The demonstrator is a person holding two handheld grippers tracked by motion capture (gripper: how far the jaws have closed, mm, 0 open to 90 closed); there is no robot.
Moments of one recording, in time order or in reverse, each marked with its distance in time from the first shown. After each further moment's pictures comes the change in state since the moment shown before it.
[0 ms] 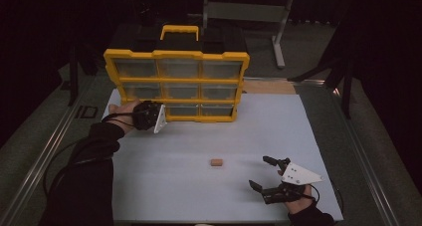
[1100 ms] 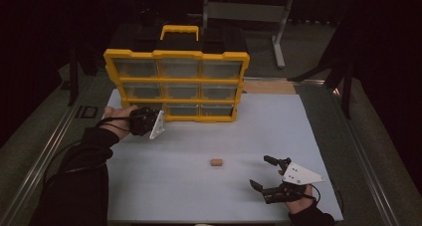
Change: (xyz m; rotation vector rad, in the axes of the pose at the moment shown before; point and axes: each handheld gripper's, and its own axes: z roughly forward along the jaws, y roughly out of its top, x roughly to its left) left arm -0.003 0.003 -0.032 -0.026 -0.092 0.046; right arm -0.001 0.000 -0.002 -0.004 -0.008 0.007
